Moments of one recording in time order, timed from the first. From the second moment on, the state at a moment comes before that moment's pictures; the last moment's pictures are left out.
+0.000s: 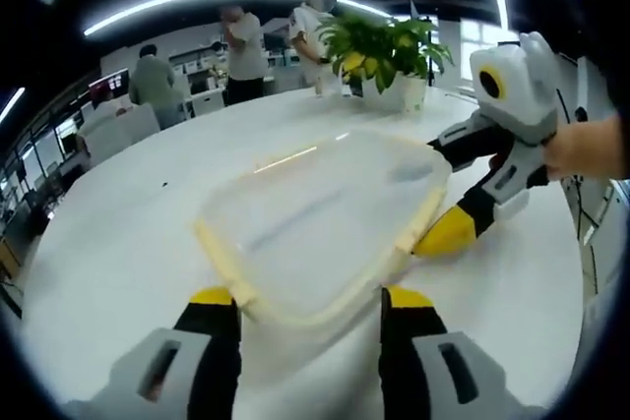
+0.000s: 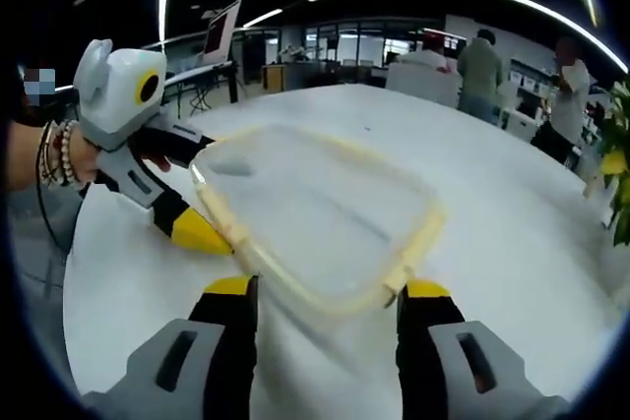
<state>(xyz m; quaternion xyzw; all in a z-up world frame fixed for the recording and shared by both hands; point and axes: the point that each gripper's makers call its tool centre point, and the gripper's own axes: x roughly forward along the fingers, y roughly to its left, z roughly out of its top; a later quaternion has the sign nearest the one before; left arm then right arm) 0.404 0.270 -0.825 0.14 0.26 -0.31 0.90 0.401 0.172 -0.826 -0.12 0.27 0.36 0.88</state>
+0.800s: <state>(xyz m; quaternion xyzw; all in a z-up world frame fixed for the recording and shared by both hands) 0.468 0.327 -0.826 0.16 0.28 -0.28 0.90 0.468 0.227 -0.820 -0.11 0.25 0.37 0.89</state>
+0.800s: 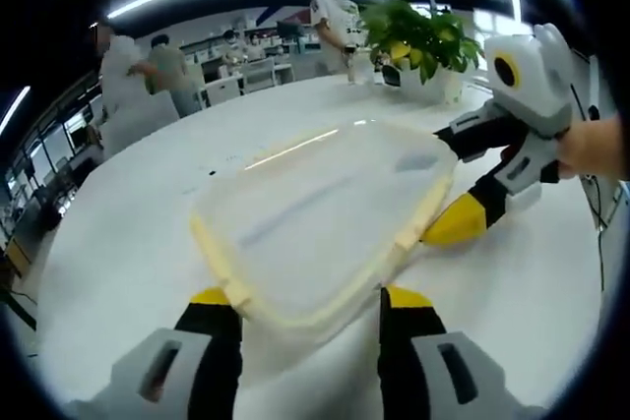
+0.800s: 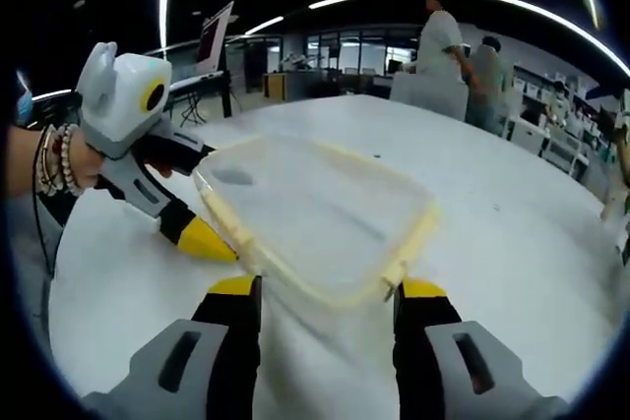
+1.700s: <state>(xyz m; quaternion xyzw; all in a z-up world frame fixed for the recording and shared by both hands) 0.499 0.330 -0.831 0.18 0.29 -0.29 0.89 0.494 0.231 -0.819 -0.09 0.24 0.34 0.90</state>
